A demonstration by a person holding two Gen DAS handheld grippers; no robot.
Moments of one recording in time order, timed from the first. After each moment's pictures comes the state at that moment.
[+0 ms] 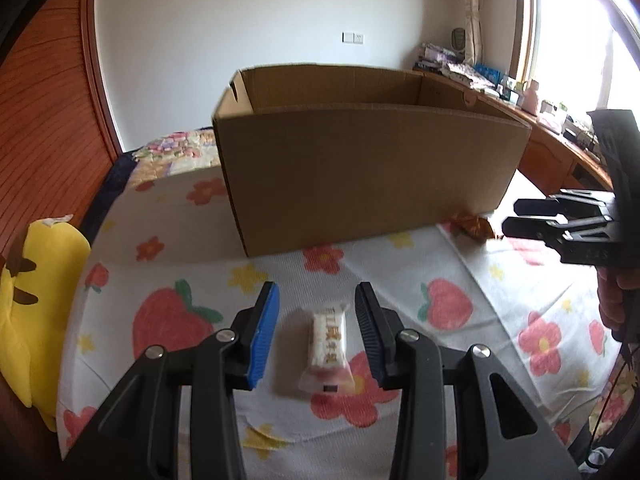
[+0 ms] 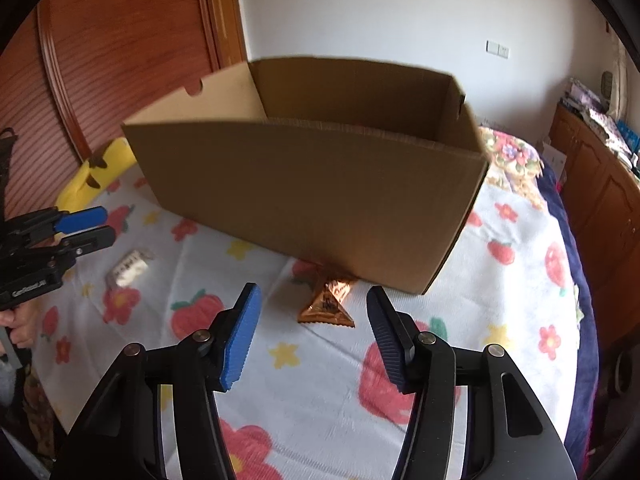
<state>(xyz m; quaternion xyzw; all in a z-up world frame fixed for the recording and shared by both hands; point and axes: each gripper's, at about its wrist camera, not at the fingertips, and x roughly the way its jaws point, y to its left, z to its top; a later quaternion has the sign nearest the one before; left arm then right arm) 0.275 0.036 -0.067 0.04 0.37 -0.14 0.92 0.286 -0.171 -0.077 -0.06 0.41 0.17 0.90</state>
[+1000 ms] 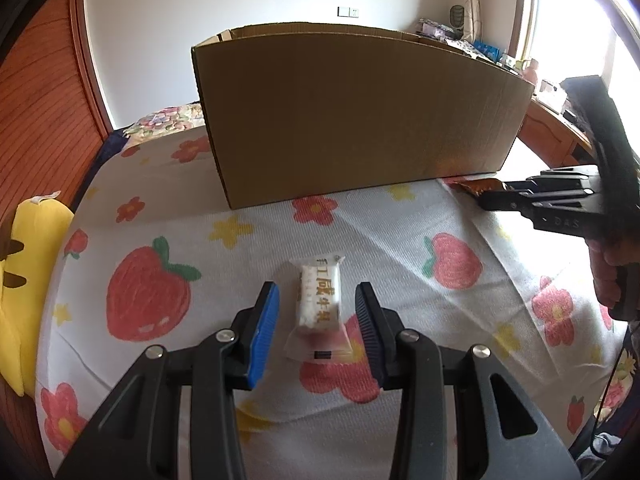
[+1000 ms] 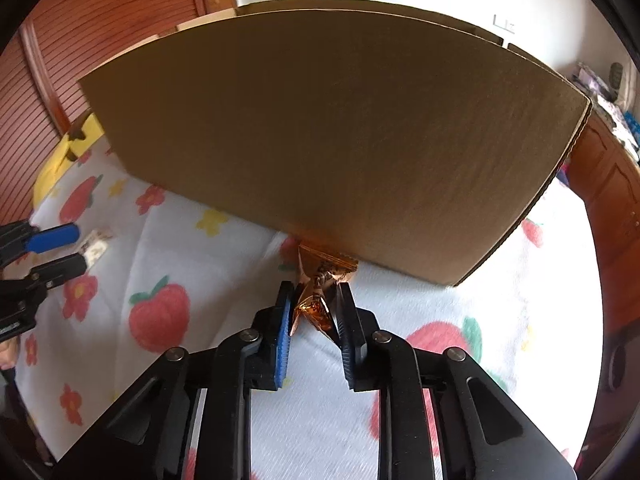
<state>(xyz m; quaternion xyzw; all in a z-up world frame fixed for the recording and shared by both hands) 0.274 0.035 -0.094 0.05 0.42 -0.15 0.90 0.314 -0.158 -0.114 -0.08 0.46 0.17 0.87</state>
